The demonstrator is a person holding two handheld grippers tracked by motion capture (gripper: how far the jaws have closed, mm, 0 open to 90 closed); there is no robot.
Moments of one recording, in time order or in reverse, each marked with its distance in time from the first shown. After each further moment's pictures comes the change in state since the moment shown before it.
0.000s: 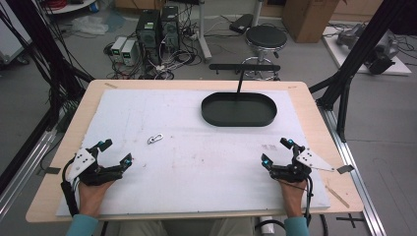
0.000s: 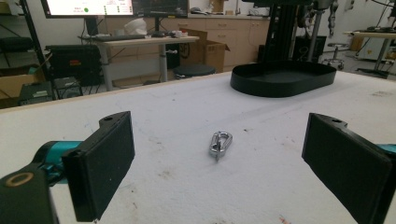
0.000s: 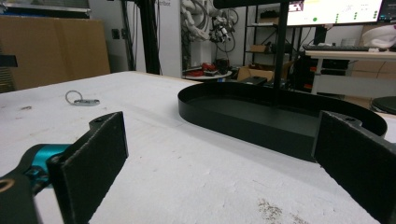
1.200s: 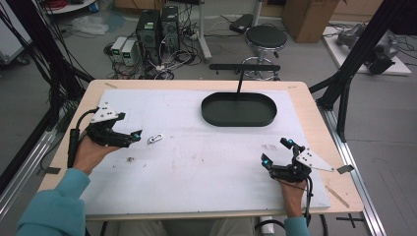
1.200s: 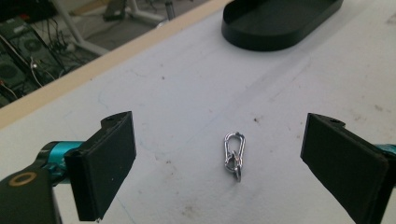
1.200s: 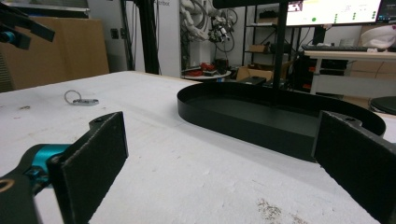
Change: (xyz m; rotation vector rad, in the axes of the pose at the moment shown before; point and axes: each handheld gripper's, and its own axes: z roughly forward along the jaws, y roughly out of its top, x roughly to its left) left arm 0.020 0.095 0.083 0.468 -0.139 0.160; right arm 0.000 0.000 0.000 0.003 -0.005 -0.003
